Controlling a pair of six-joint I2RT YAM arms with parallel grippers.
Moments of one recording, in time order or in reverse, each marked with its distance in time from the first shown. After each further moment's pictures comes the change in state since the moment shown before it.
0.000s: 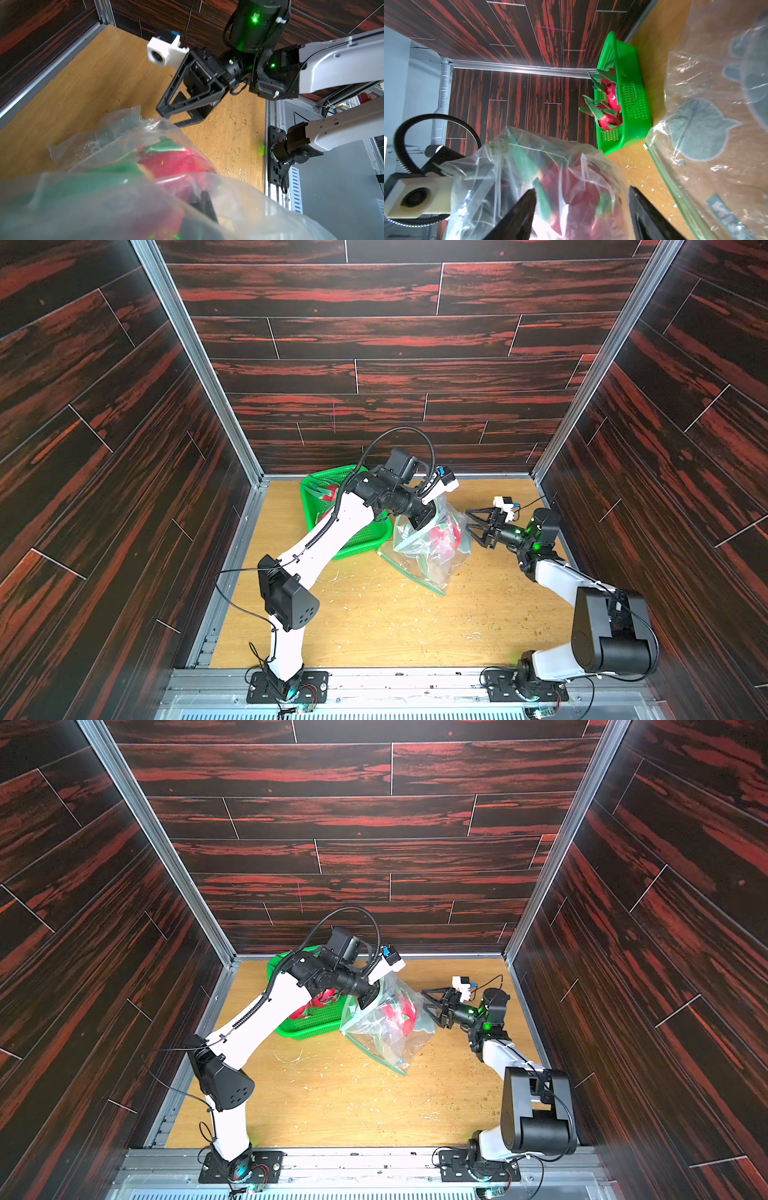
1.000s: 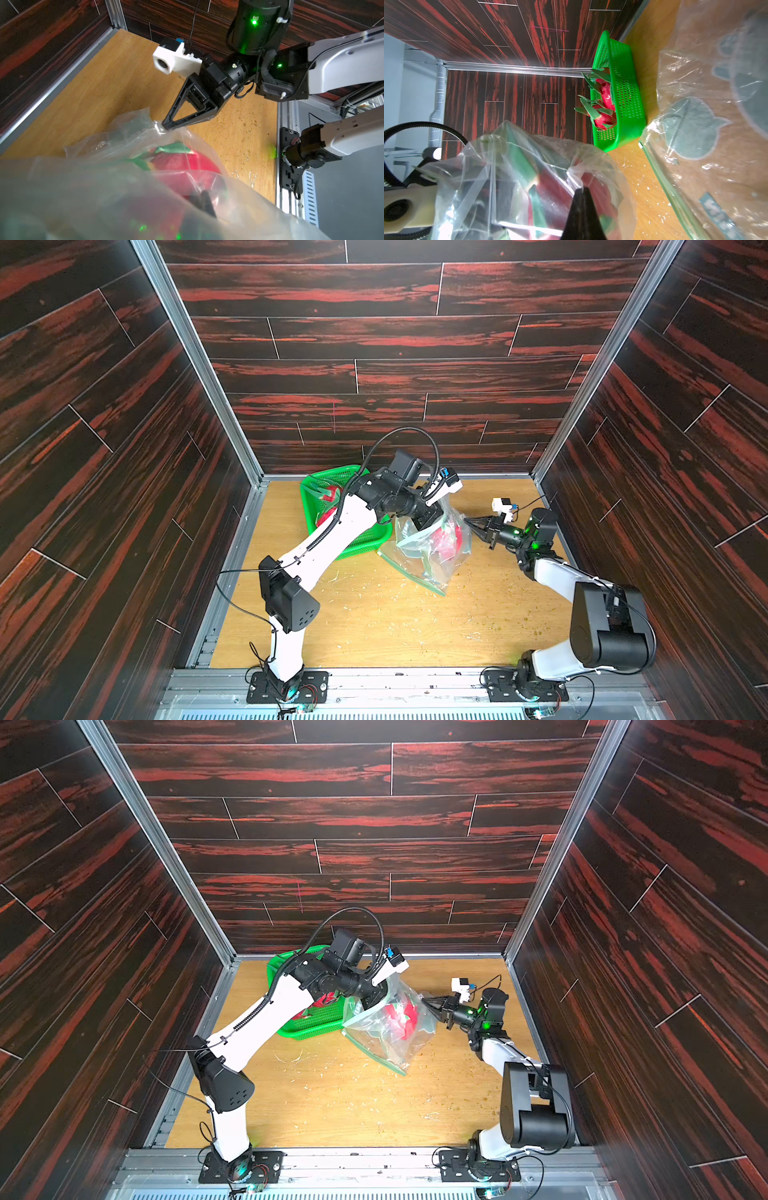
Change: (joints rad) left arm -0.020 -0.023 -0.030 0.038 -0.101 -0.004; right arm -0.035 0.008 0.008 -0.076 -0.005 -0.088
